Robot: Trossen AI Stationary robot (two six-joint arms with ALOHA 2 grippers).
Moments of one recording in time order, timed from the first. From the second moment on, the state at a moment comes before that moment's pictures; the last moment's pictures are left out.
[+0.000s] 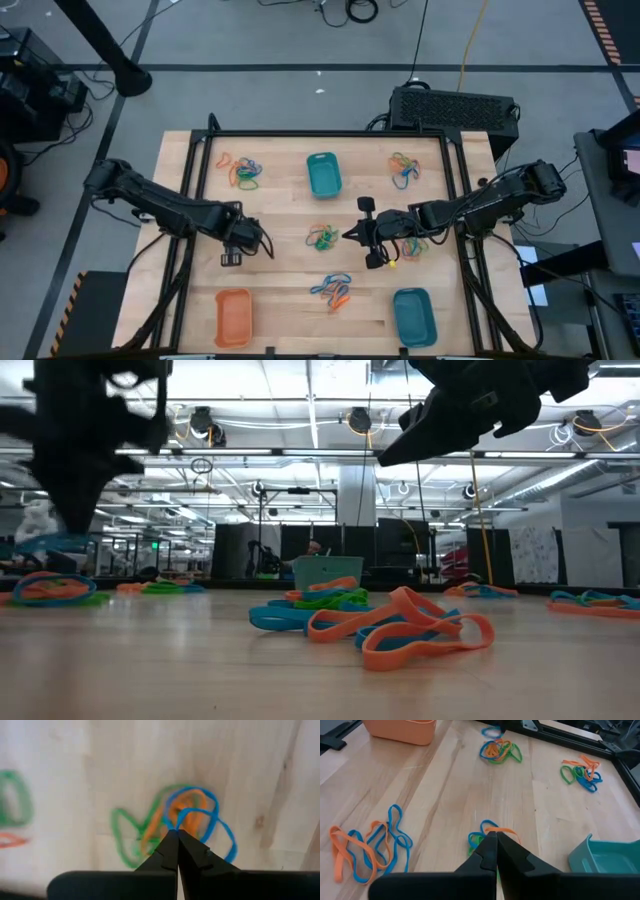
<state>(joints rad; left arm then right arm) -0.28 1.31 0.88 -1.09 -0.12 -0.35 0.22 1.39 0.75 0.10 0.18 -0.11</state>
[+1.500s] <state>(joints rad) 0.42 1.76 1.07 0.06 0.15 0.21 0.20 1.39 0.75 -0.06 0.19 -0.07</state>
